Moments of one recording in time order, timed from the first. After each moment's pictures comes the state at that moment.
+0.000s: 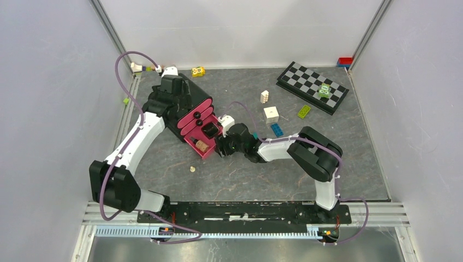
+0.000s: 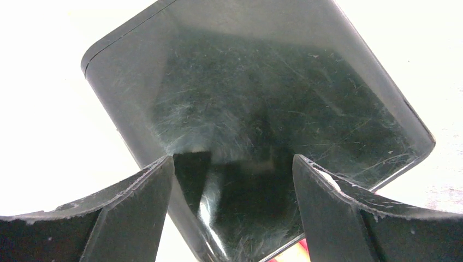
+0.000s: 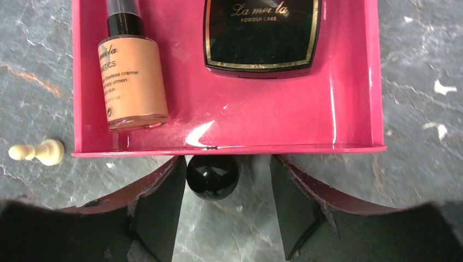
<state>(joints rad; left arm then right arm) -0.28 1.40 1.22 -0.50 -0.43 -0.26 0.92 1.92 0.95 0.41 0.00 0.25</state>
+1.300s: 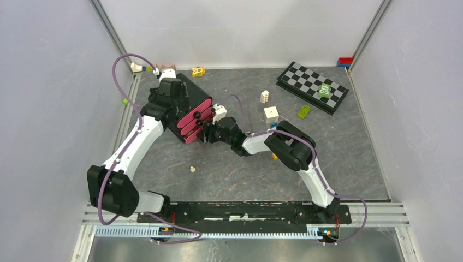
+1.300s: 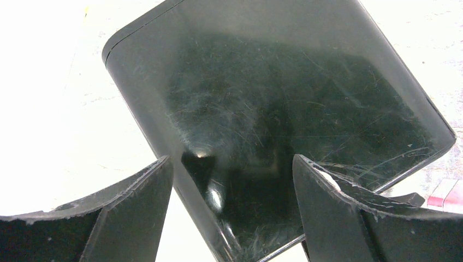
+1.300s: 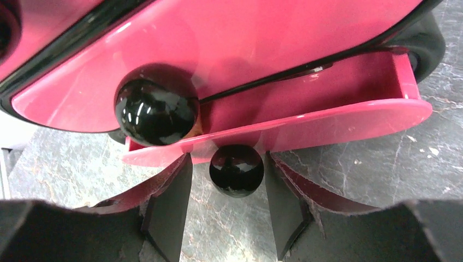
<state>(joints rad) -0.28 1.36 1.18 -0.49 -0.47 -0.26 0.90 2.23 1.24 0.68 -0.02 0.53</state>
